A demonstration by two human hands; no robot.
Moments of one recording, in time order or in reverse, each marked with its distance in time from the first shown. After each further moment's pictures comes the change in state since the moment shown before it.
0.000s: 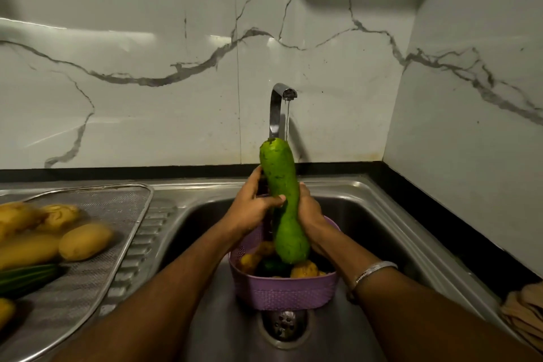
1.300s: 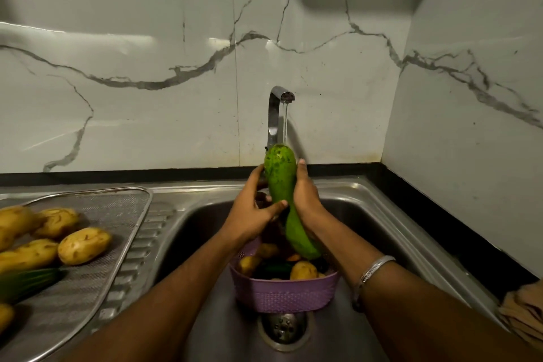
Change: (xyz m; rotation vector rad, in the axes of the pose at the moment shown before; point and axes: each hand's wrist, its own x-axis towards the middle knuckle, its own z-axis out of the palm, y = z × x) left_hand -0.001 -0.008 0.001 0.194 0.037 0.146; right_hand -0.016 -0.041 0.014 0.097 0.013 -0.114
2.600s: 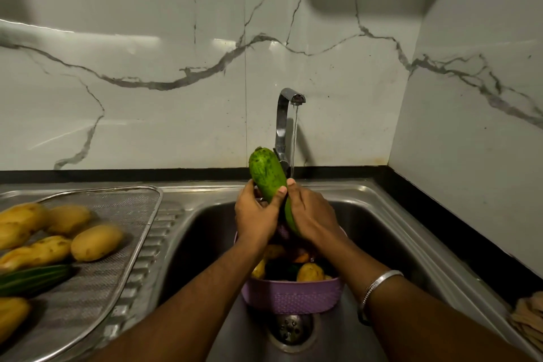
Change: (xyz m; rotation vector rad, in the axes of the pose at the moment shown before) left_hand 0.001 -0.013 0.020 -0.139 0.436 -0.143; right_hand -0.022 0.012 -0.027 -0.931 -0.068 -0.489
